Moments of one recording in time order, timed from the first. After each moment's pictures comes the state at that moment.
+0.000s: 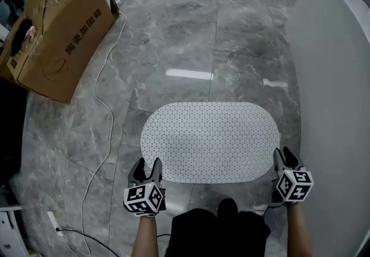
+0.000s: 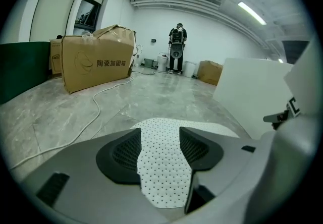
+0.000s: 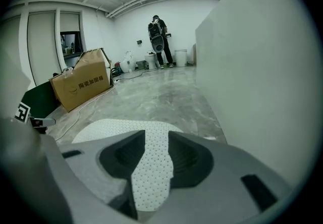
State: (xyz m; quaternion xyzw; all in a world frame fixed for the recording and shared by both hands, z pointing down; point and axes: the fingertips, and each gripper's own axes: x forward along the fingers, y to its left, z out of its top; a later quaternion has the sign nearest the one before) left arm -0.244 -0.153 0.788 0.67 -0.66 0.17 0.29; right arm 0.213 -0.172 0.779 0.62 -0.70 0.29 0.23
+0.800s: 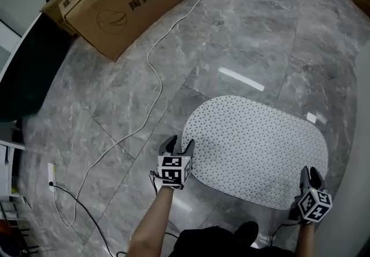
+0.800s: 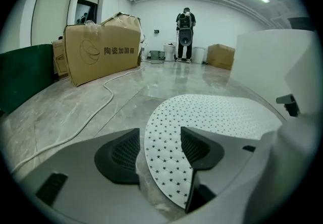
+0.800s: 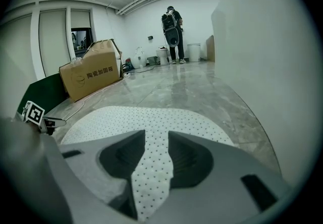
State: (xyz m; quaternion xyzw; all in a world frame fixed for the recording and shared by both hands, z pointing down) left arm -0.328 -0.175 0.934 0.63 -0.69 0.23 0.27; right arm 0.149 -0.215 0.899 0.57 -0.74 0.27 0.23
